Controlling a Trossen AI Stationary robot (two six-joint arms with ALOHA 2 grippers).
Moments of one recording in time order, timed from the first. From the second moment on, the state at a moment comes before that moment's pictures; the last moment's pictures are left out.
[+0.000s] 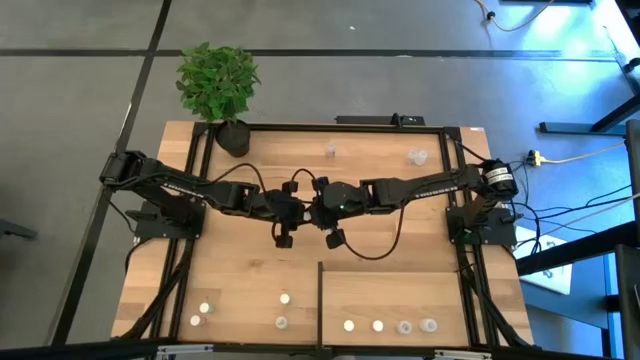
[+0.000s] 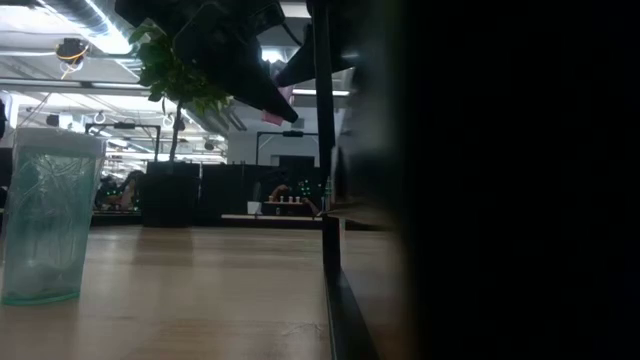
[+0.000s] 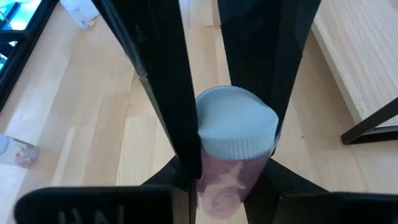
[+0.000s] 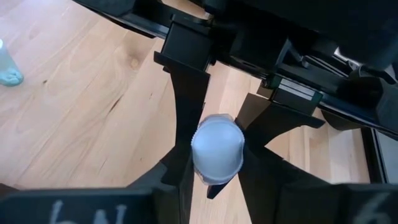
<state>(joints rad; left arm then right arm) -0.11 1.42 0.86 -0.12 -0.17 0.06 0.09 1.78 1.36 -0.23 0.07 -0.40</state>
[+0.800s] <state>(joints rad) -0.11 1.42 0.86 -0.12 -0.17 0.06 0.09 1.78 1.36 -0.23 0.07 -0.40</state>
